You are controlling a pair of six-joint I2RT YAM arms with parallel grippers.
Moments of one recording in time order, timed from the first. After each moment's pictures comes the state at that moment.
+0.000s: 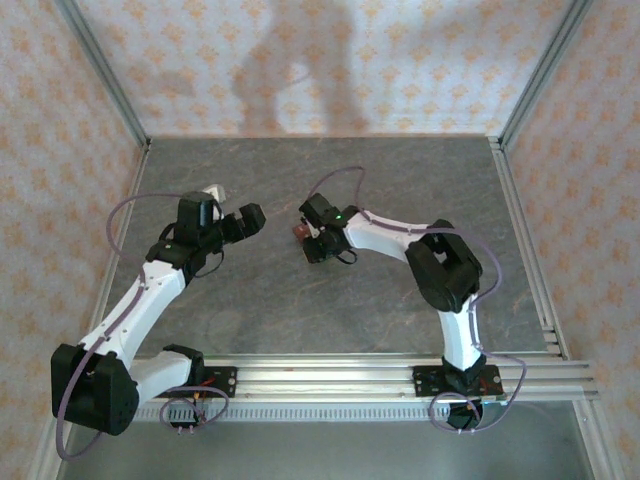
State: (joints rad) left arm -0.17 1.11 0.81 -0.33 0.18 -0.66; right arm 0.77 1.98 1.41 -0.59 -0.05 0.30
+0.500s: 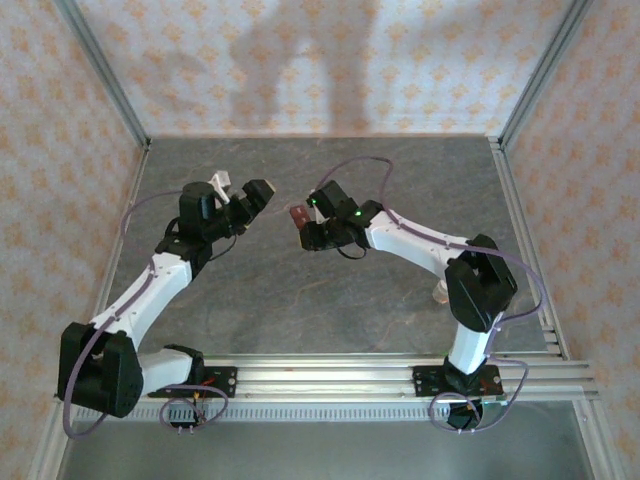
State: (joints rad) left arm -0.18 1.20 0.79 0.02 0.40 -1.02; right arm 0.77 1.78 1.37 -0.56 -0.14 0.49
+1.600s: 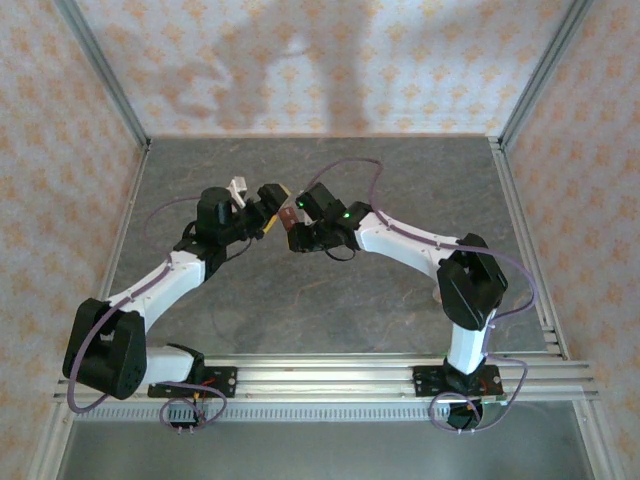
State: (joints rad) left arm -0.26 1.30 0.74 0.20 0.41 -1.15; right arm 0.82 1.82 1.44 -0.56 -0.14 0.56
